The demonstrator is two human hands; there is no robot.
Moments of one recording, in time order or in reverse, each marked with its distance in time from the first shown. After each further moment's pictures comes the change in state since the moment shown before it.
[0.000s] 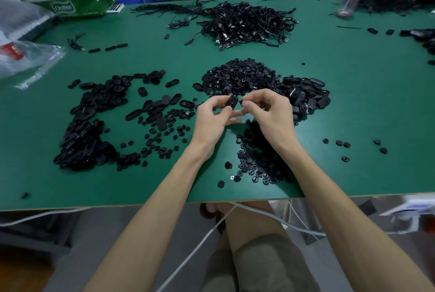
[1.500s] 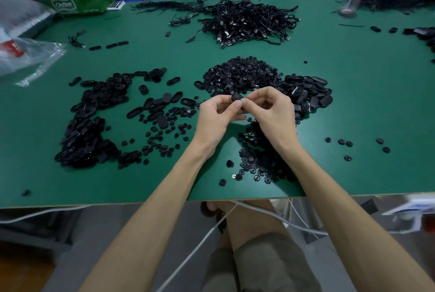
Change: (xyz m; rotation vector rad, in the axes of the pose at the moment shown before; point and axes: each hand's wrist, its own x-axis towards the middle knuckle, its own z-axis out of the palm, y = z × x) left_hand -0.001 -0.002 -0.002 -0.095 -0.044 0.058; right_hand -0.004 -0.007 0.003 0.025 0.042 0.062
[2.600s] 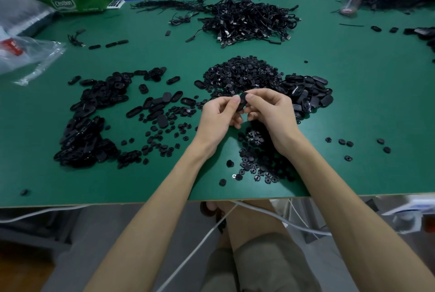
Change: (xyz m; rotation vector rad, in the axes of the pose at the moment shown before) left_hand -0.001 0.005 0.003 0.110 -0.020 -0.037; right_hand 0.006 0.002 -0.001 0.433 -0.118 0.209
